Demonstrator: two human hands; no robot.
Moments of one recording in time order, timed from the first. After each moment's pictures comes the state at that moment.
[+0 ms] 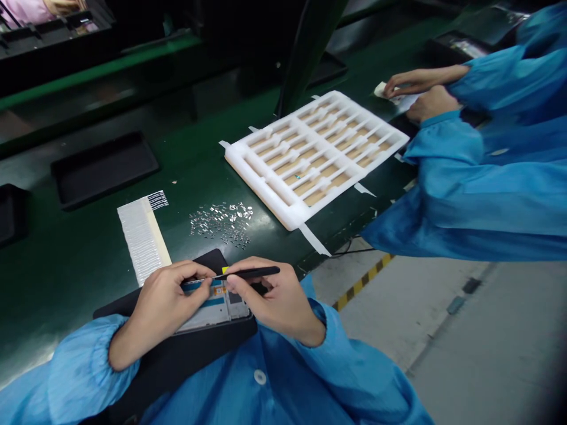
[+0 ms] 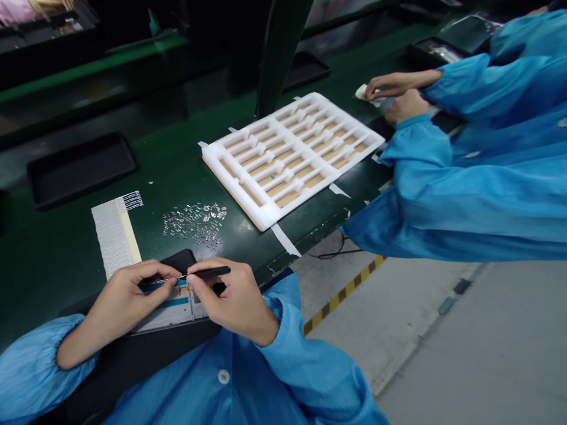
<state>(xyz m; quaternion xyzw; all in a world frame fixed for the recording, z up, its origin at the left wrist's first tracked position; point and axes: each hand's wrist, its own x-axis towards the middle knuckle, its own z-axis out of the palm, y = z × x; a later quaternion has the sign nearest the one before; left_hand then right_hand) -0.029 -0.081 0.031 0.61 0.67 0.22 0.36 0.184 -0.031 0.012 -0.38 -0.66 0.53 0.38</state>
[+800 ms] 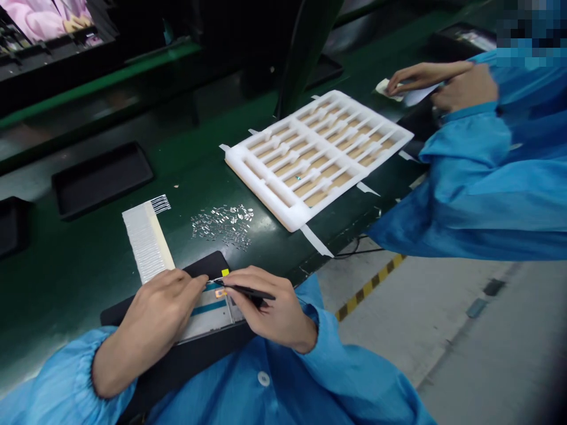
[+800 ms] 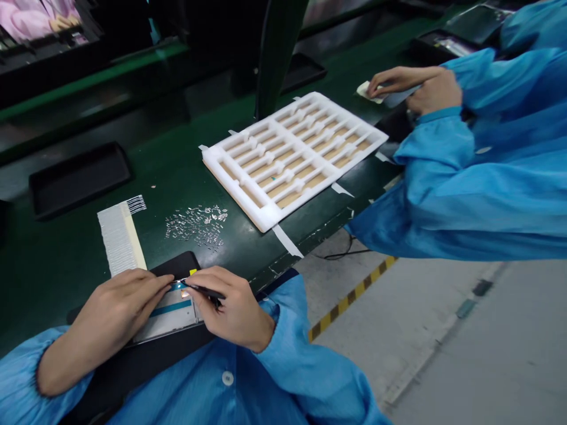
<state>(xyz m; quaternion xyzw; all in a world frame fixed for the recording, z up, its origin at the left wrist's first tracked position) -0.046 -0.101 0.037 0.83 0.54 0.11 0.09 0.186 -0.041 -0.006 -0.28 -0.72 0.45 0.44</state>
